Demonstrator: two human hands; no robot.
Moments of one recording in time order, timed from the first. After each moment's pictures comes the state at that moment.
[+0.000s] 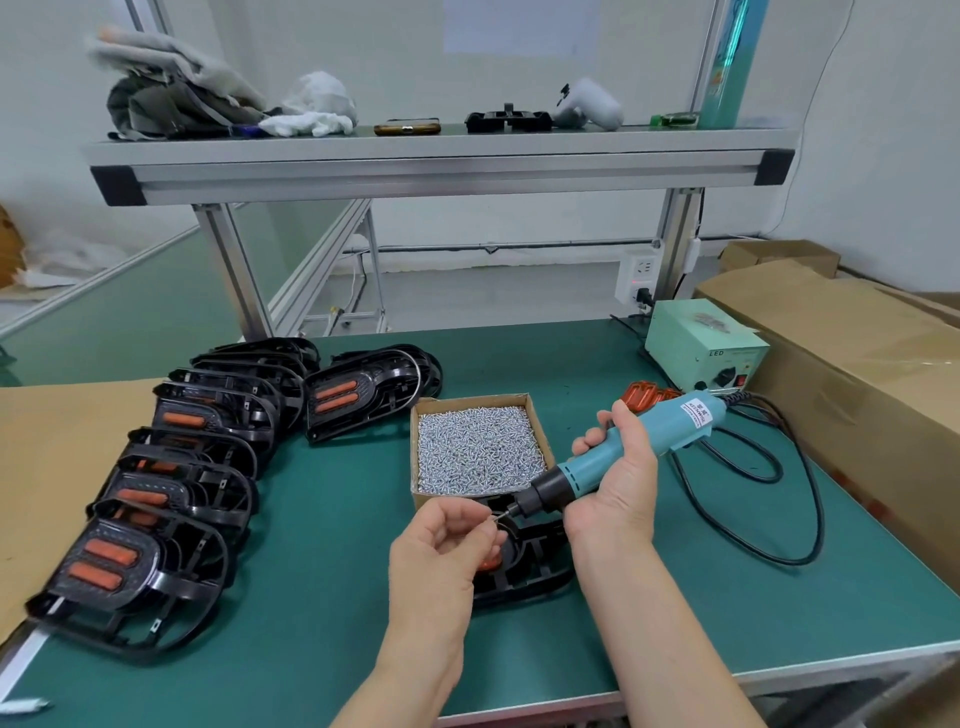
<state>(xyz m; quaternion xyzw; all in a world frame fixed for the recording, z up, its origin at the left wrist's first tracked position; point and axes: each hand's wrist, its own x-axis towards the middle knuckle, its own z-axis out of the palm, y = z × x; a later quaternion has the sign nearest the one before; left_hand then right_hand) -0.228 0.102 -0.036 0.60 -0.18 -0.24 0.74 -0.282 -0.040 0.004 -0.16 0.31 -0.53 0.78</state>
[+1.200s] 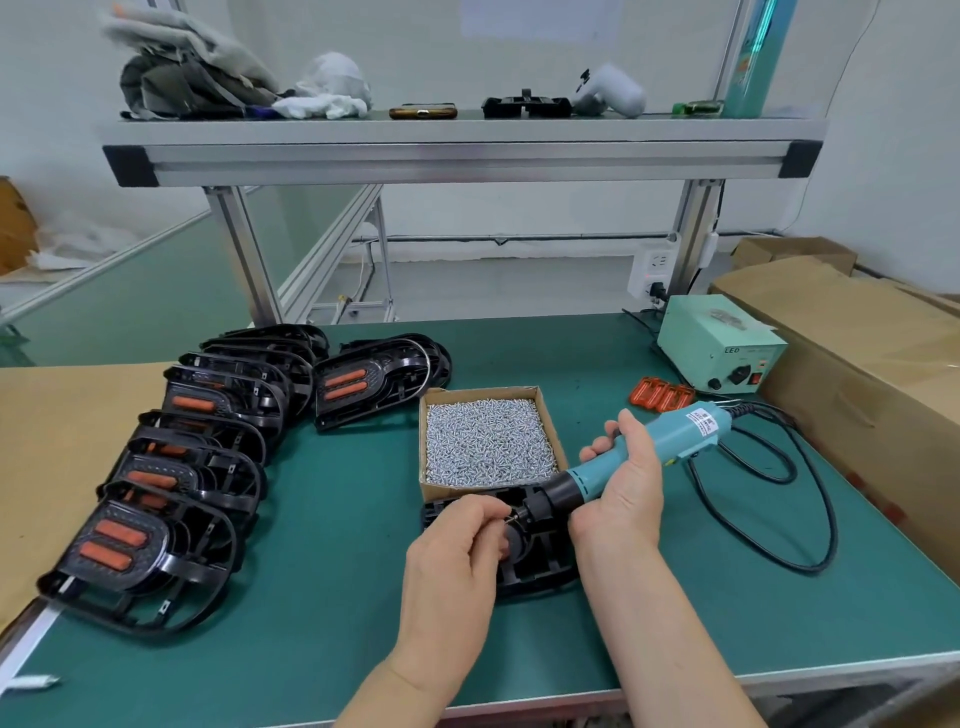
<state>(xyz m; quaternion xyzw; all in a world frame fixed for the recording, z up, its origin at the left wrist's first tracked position) -0.226 0.111 -0.050 0.71 -0.40 -0.03 0.58 -0.278 -0.036 -0.006 -0.13 0.35 -0.53 0.76</state>
